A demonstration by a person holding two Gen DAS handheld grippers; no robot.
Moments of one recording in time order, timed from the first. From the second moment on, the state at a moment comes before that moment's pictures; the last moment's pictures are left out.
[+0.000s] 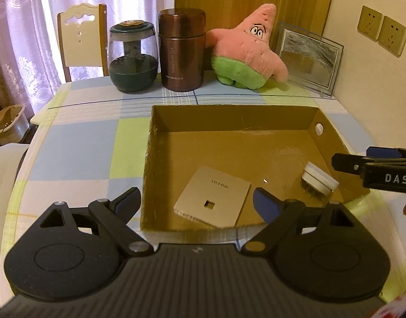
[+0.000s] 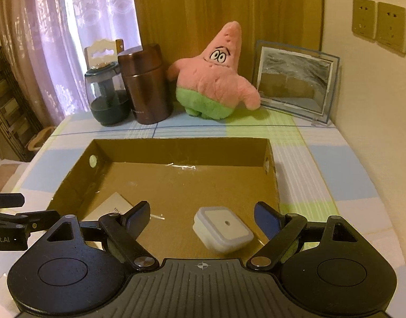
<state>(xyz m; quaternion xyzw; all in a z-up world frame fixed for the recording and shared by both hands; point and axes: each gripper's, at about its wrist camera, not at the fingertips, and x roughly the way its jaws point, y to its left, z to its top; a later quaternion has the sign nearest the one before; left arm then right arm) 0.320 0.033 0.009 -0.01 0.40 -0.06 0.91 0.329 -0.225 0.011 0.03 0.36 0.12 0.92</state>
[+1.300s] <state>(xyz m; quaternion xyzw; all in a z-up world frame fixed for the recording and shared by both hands) 0.116 0.057 0.025 0.00 0.37 -0.03 0.93 0.133 -0.232 0.016 0.08 0.36 0.12 0.92</state>
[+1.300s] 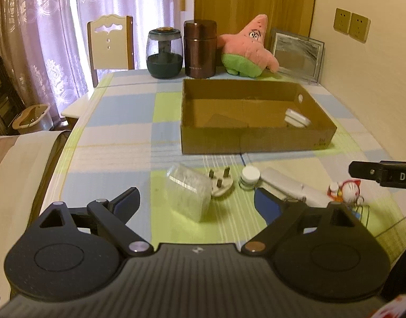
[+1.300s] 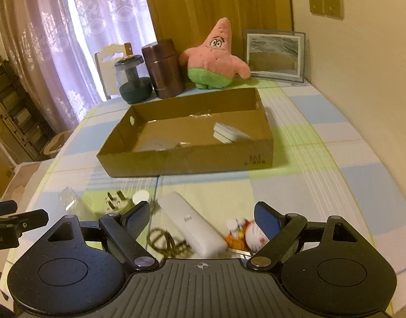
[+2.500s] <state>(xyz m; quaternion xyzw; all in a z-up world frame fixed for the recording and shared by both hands) 0.107 0.000 -0.029 0.01 0.39 -0.11 0.91 0.075 -0.249 -0.039 0.06 0.38 0.02 0.92</state>
